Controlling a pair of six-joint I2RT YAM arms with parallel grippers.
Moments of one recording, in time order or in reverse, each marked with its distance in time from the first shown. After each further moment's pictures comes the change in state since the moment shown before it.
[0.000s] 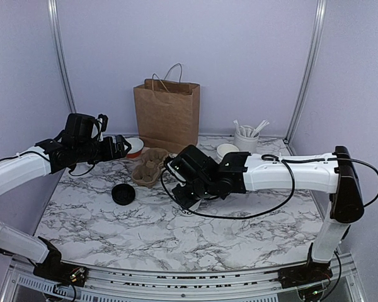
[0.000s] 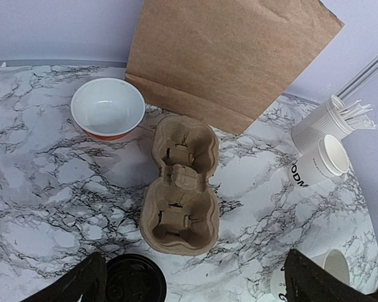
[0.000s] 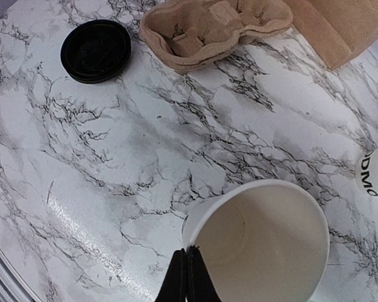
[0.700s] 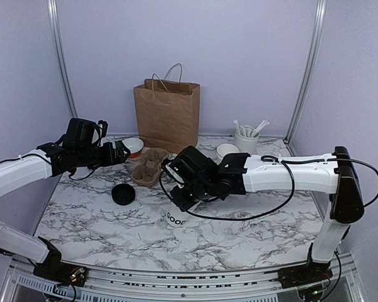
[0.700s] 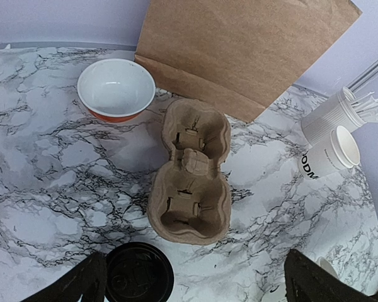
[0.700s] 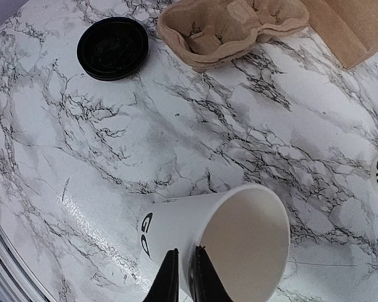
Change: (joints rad) left arm 0.006 0.000 -0.043 -0.004 0.001 -0.014; right arm 0.006 0.000 -0.008 0.019 -0.049 0.020
